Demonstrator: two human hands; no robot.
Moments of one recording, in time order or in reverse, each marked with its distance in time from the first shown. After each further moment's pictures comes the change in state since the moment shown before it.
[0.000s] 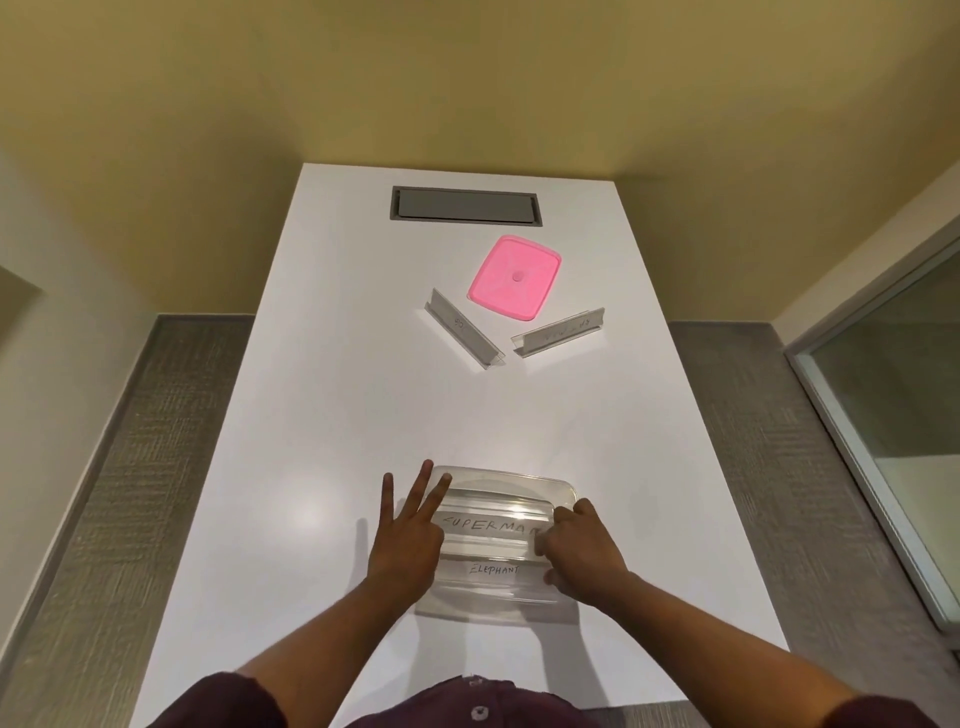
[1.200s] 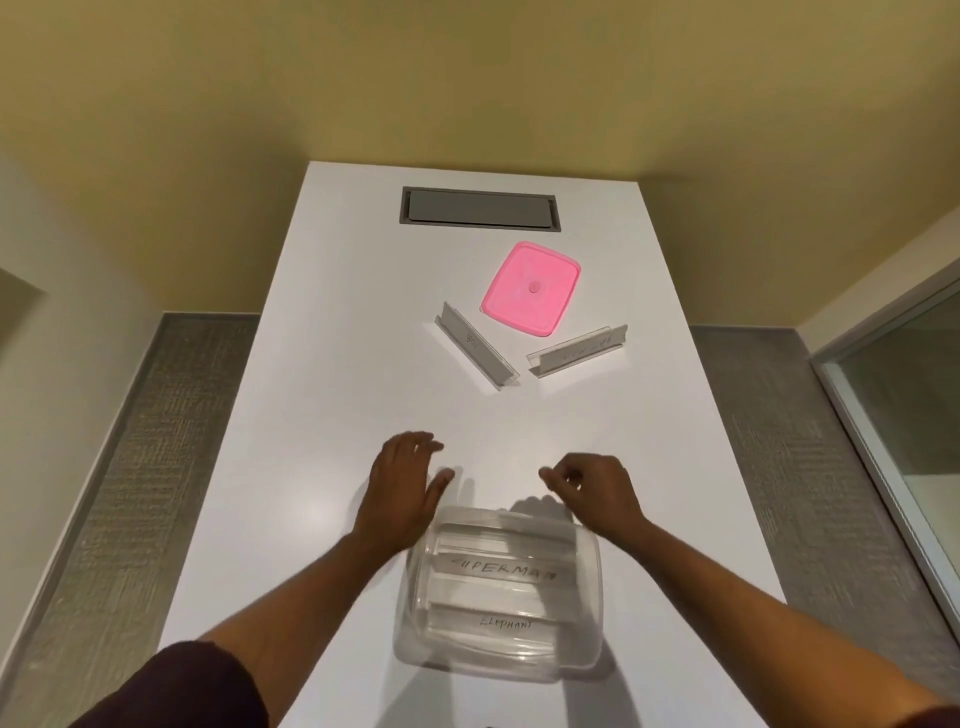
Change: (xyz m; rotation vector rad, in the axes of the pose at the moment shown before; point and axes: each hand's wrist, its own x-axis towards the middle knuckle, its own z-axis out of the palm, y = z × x) left_hand 0.090 -0.067 -0.025 -0.514 0.526 -0.032; right_hand 0.076 0.051 -0.083 0.799 0.354 0.311
